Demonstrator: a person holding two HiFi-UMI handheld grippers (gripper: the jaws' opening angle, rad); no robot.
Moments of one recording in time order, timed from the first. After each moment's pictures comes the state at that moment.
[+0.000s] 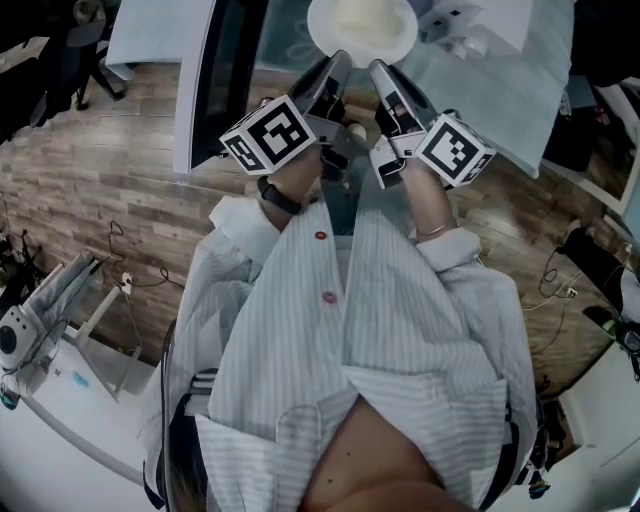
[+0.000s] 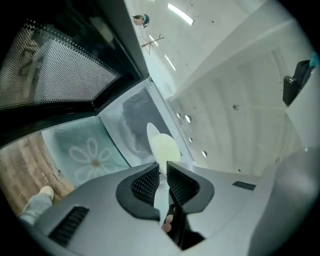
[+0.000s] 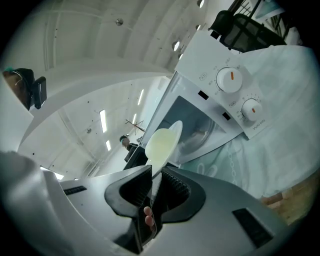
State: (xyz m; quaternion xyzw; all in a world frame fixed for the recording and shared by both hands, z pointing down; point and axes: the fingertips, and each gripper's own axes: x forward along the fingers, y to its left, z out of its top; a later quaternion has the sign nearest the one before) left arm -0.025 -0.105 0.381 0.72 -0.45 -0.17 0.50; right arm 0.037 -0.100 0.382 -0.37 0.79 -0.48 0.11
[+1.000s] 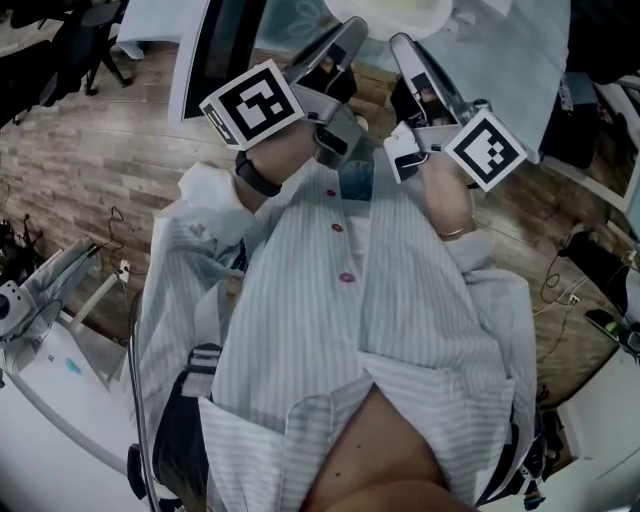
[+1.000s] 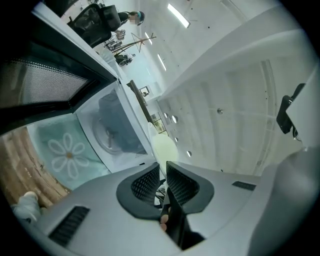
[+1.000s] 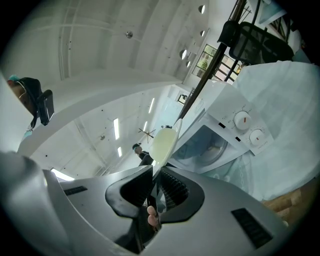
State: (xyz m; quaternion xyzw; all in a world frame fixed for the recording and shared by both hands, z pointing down) left arm -0.002 -0.069 0.294 0.75 -0.39 -0.21 0.49; right arm 0.056 -0.061 0.287 -0.33 0.83 -0.43 0.16
